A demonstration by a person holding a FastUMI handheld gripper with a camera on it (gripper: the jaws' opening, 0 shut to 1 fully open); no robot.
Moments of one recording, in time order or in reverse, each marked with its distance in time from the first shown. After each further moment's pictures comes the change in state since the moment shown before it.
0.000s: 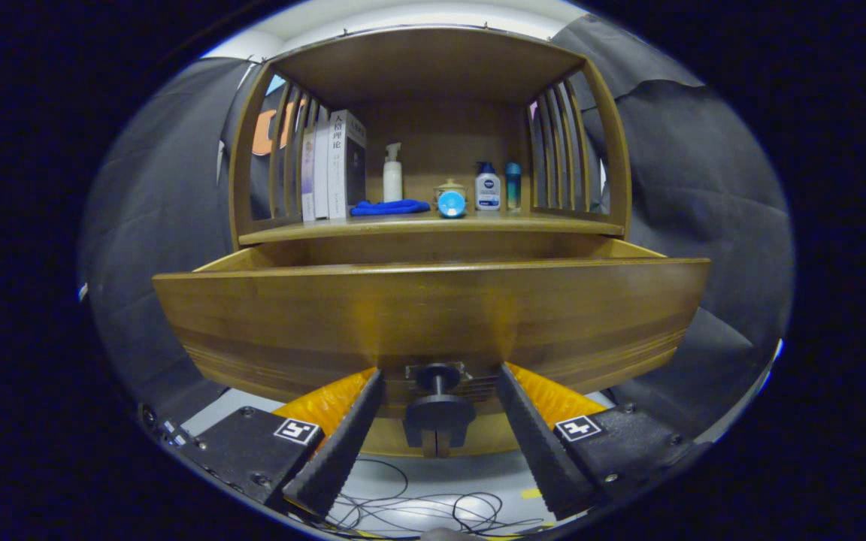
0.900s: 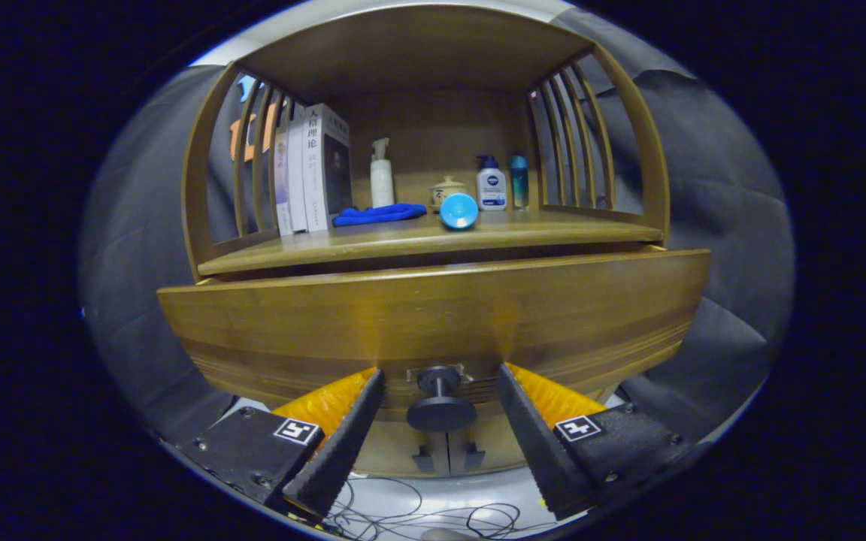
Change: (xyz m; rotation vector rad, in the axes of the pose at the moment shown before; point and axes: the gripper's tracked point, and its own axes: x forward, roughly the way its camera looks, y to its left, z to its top) arm 0.019 0.004 0.013 0.050 0.019 -0.006
